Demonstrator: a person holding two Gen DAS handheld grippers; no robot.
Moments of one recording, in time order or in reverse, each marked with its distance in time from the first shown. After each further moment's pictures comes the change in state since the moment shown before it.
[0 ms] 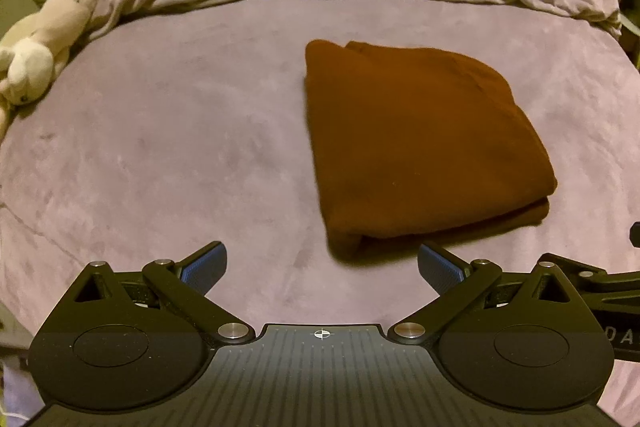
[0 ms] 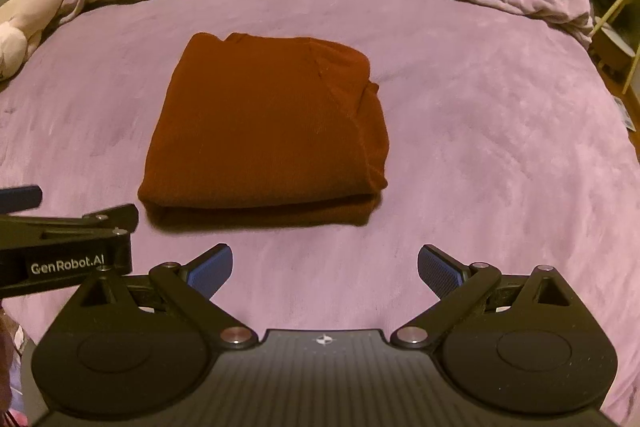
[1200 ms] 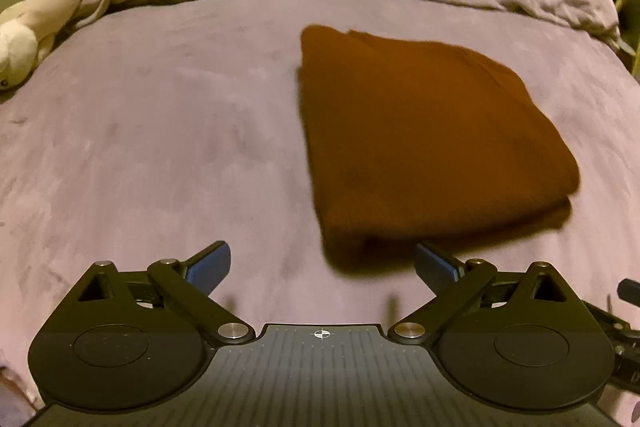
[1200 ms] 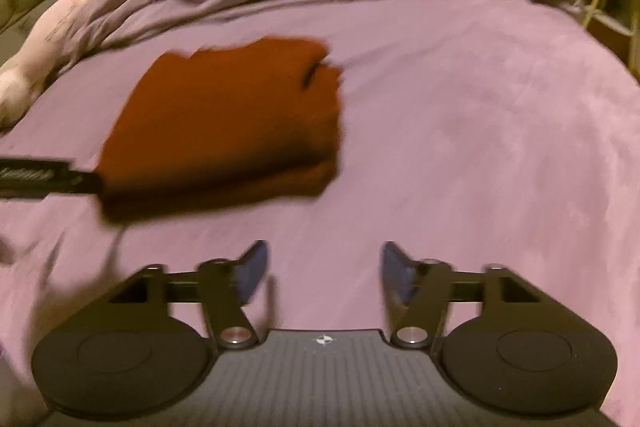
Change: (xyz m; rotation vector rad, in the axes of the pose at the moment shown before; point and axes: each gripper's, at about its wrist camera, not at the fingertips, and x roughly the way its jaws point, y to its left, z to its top) left arm 0.038 0.008 -0.024 -0.028 -0.060 -0.057; right arm 0.042 -0.053 -0.083 0.090 -0.163 0.095
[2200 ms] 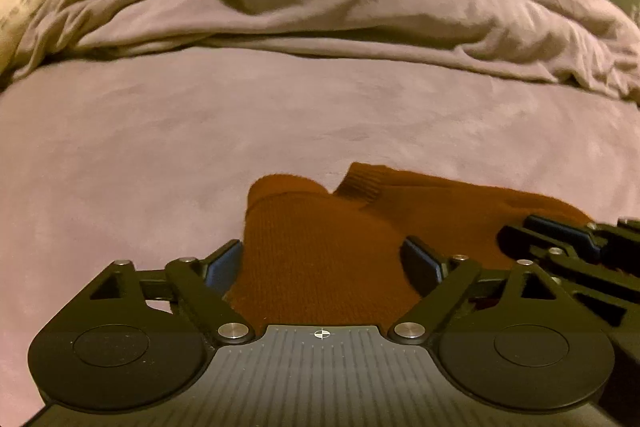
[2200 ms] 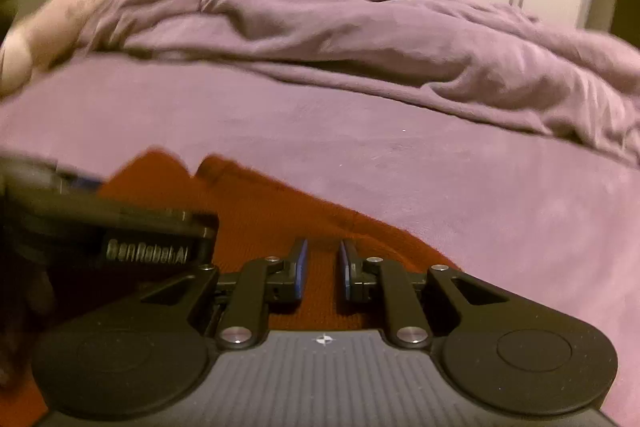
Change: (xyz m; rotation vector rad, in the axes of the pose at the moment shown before) left arm 0.174 -0.005 0.139 -0.048 -0.158 -0.050; right arm 0.188 0.065 0.174 -0.262 -0.218 0.079
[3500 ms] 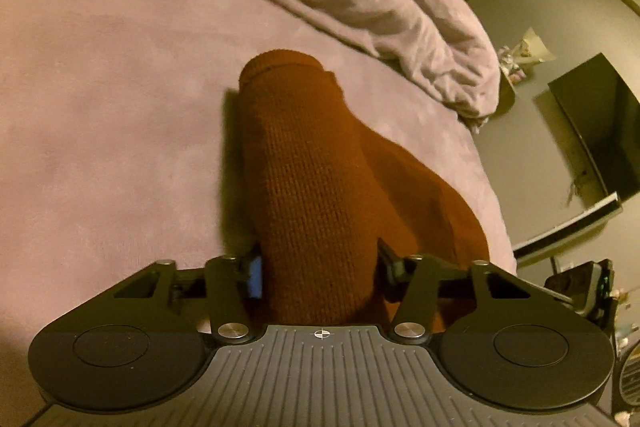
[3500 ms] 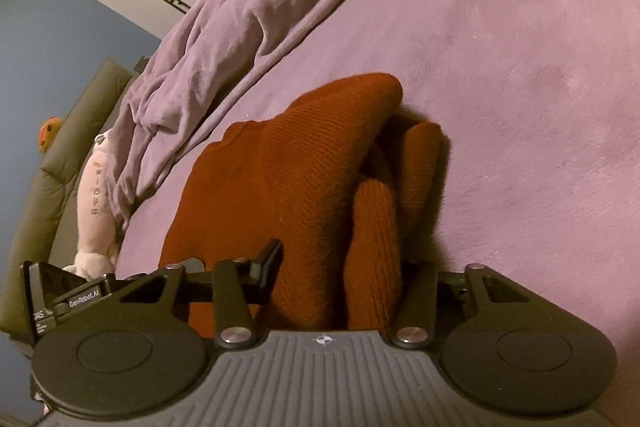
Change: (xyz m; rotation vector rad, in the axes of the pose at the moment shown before) left arm 0.007 -0.050 0.009 -0.232 0.224 -0.668; right arm -0.035 -0.222 -0.069 0.737 0.116 0.330
